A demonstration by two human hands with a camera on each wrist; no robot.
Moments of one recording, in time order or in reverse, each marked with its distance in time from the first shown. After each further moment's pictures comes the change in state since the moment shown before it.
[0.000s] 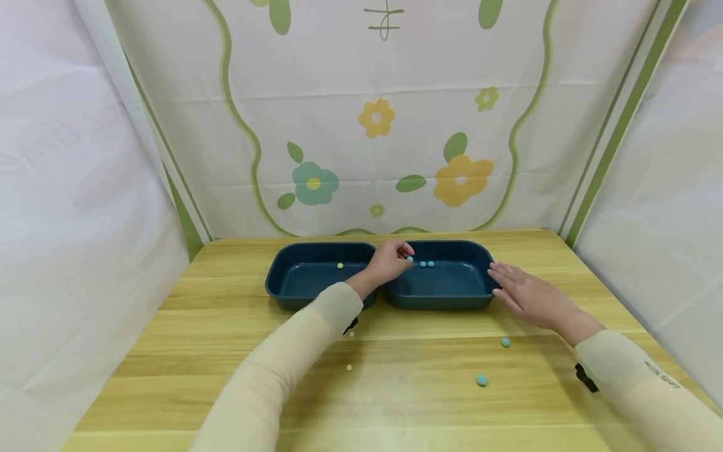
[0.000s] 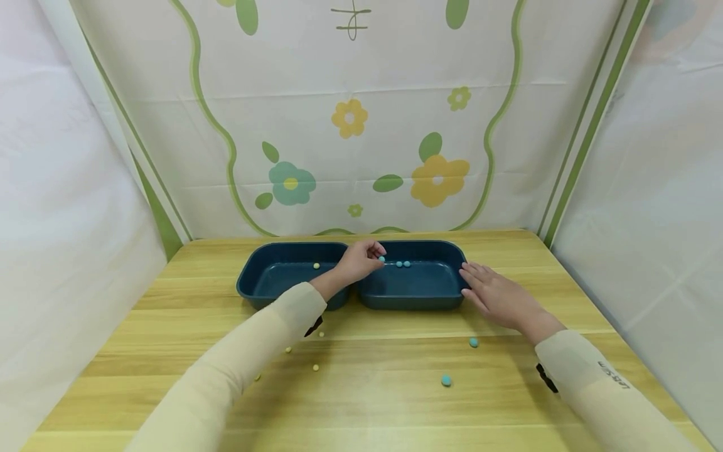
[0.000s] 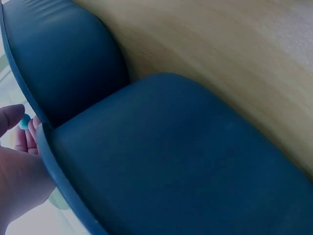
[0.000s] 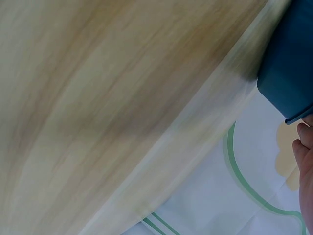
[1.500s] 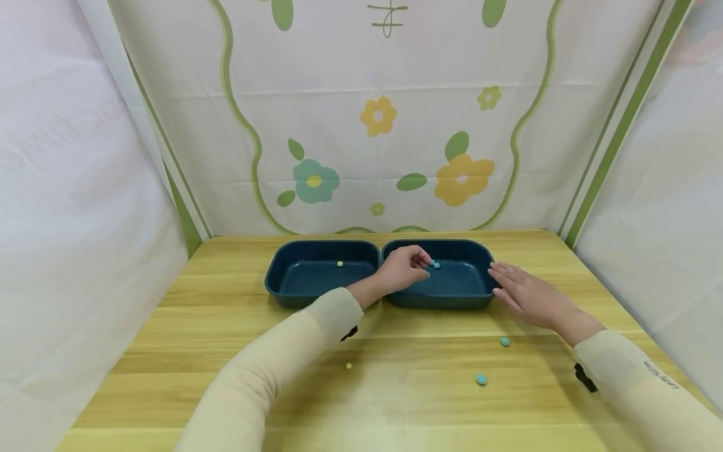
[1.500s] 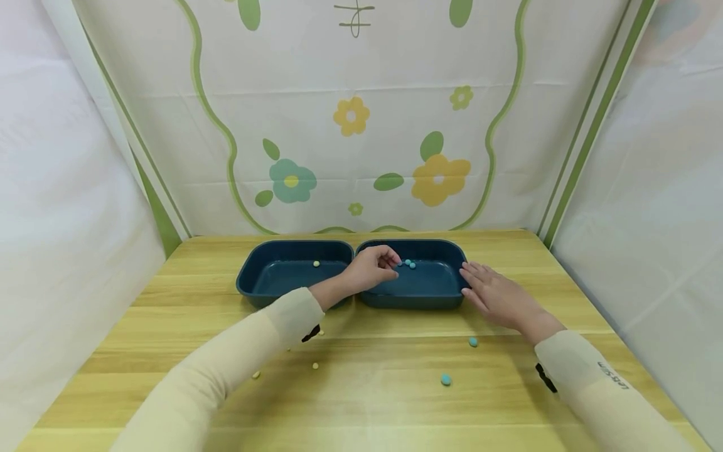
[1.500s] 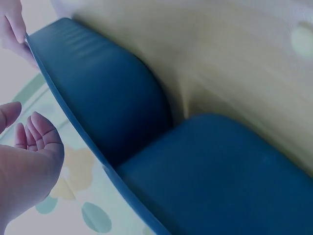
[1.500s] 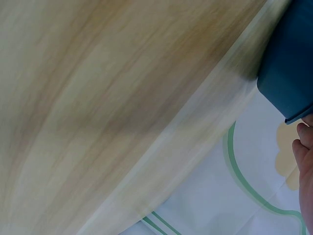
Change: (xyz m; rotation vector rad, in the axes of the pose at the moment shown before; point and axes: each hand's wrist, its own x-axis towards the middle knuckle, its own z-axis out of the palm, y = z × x) left_hand -0.021 0.021 0.011 -0.044 -0.119 0.103; right_hand 0.001 0.001 0.002 0.000 0.010 -0.003
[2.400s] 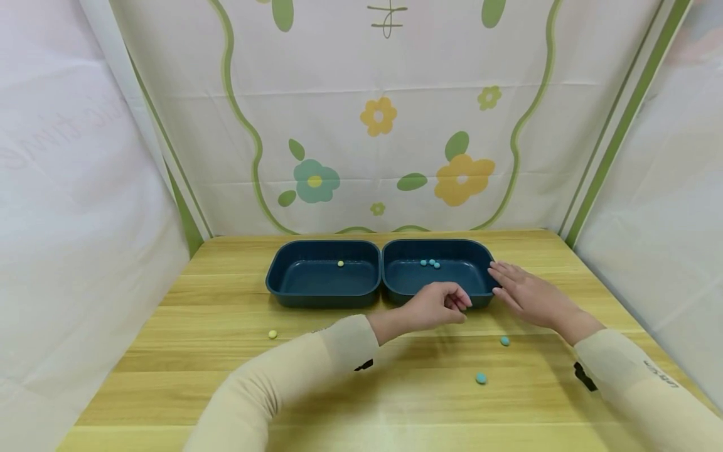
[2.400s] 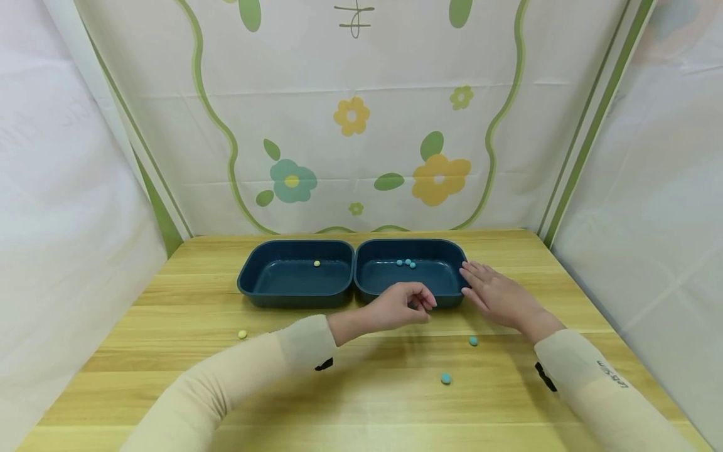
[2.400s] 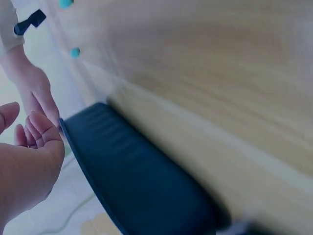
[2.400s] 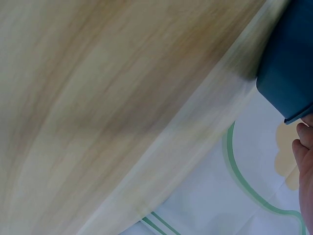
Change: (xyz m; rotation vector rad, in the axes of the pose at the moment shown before) left_hand -0.031 0.024 0.062 -0.067 -0.188 0.080; right_hand 0.001 0.004 0.003 -0.010 0.016 -0.003
